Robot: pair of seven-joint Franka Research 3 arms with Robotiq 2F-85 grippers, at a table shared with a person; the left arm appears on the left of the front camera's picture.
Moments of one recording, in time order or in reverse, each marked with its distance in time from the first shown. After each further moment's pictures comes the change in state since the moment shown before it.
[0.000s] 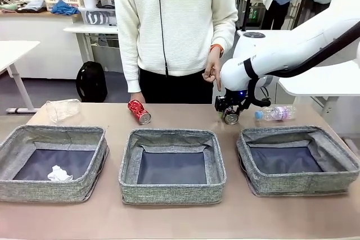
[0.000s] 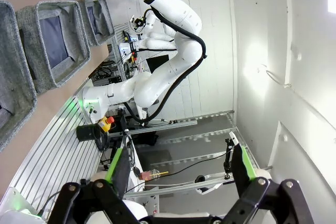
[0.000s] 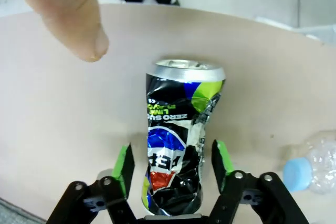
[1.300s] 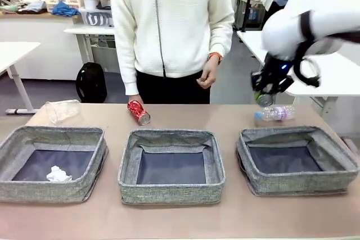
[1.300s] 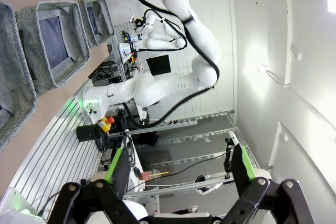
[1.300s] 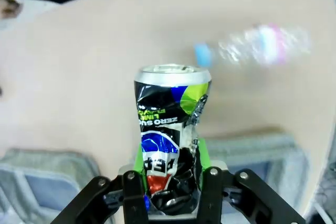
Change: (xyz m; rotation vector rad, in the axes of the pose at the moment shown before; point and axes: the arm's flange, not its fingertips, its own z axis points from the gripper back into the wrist) left arm 0.000 -0.001 0.000 0.000 -0.001 -0.003; right arm -0.102 -0.066 0.178 0.008 -0.045 -0.202
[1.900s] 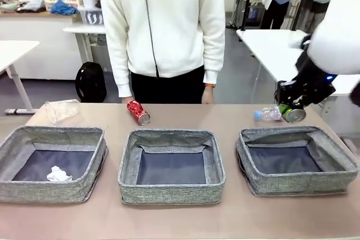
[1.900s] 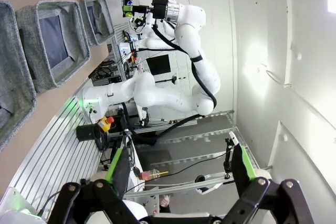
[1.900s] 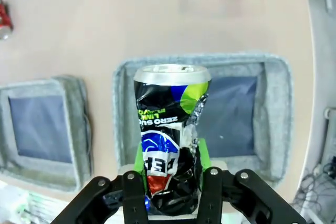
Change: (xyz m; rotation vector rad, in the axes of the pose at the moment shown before) left arm 0.000 0.001 0.000 -0.001 0.001 0.002; right arm -0.127 -0.016 0.058 -0.002 -0.077 0.070
